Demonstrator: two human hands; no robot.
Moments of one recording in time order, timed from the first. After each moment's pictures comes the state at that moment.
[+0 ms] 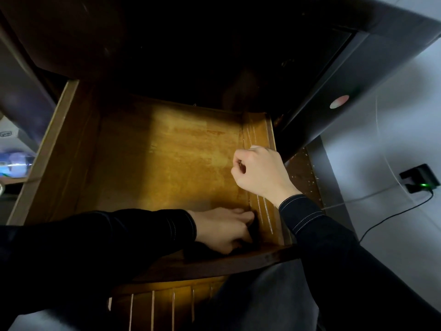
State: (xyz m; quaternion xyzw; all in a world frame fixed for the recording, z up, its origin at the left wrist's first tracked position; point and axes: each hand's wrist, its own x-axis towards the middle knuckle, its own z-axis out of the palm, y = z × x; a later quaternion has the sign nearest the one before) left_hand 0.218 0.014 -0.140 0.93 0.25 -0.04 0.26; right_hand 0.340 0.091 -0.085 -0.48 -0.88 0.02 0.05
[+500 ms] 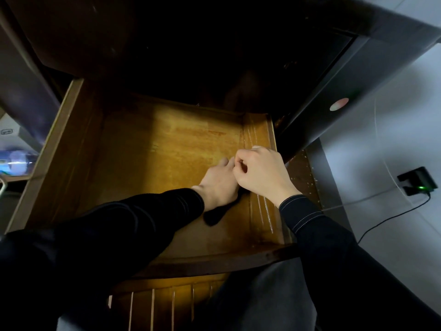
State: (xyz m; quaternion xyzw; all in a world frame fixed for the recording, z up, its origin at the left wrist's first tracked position) left_hand 0.218 0.071 -0.149 0.81 0.55 0.10 0.18; right_hand 0.338 0.090 -0.085 -0.49 -0.87 0.00 0.05
